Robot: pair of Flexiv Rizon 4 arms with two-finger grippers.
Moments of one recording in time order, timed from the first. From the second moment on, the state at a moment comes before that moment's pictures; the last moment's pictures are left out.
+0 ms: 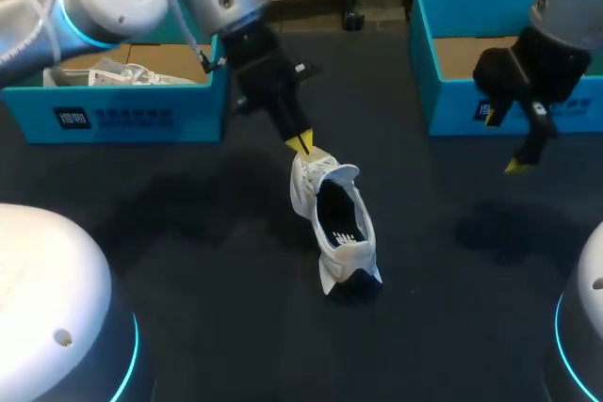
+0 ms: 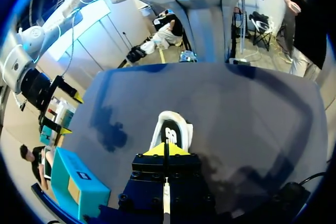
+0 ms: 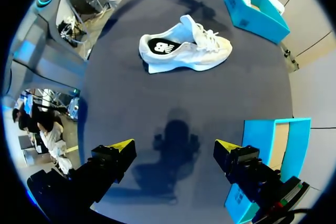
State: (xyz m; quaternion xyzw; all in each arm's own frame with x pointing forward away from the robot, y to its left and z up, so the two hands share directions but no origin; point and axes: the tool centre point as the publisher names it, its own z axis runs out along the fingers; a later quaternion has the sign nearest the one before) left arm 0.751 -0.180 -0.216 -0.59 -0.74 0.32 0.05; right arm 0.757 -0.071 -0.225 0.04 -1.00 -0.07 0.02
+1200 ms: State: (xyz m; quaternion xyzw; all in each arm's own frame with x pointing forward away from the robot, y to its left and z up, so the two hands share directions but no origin) left arm 0.745 -0.216 -0.258 -0.67 -0.69 0.21 0.16; right arm 0.761 -0.077 -0.219 0.03 -1.00 -0.08 0.01
